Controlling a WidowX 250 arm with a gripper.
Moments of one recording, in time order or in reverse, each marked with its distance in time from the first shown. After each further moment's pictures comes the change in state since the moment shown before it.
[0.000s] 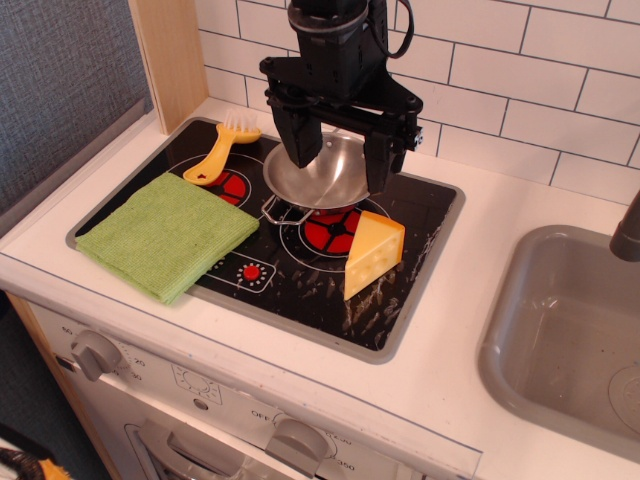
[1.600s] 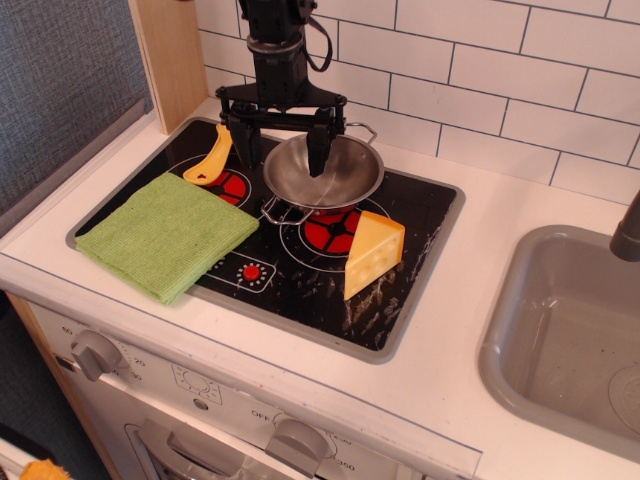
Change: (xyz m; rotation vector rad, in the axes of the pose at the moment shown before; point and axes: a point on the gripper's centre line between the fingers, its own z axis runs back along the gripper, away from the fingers) arm 0.040 0.106 -0.092 0.054 0.180 0.398
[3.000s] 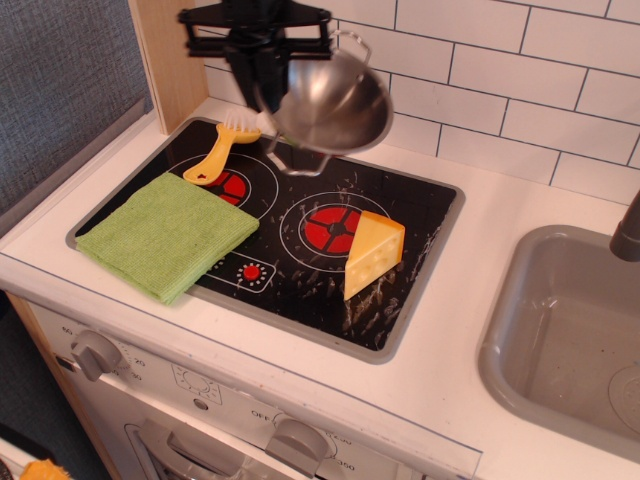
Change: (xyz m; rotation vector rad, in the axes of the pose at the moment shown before) arm -0.041 0.002 0.095 -0.069 -0.119 -0.042
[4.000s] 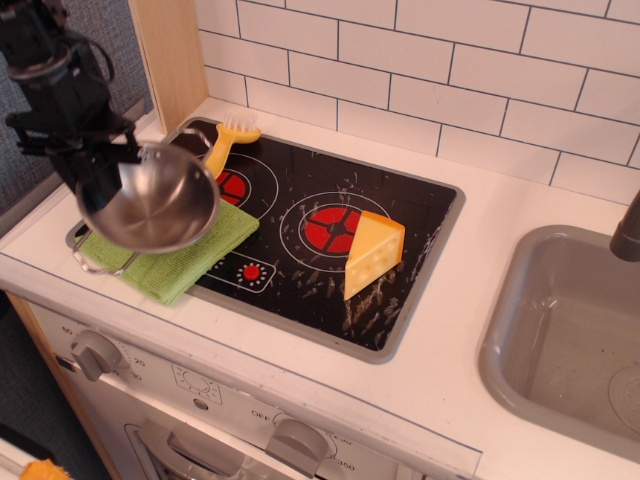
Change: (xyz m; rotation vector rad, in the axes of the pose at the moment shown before) arm -0.061 0.121 -0.052 -0.012 0.097 -0.093
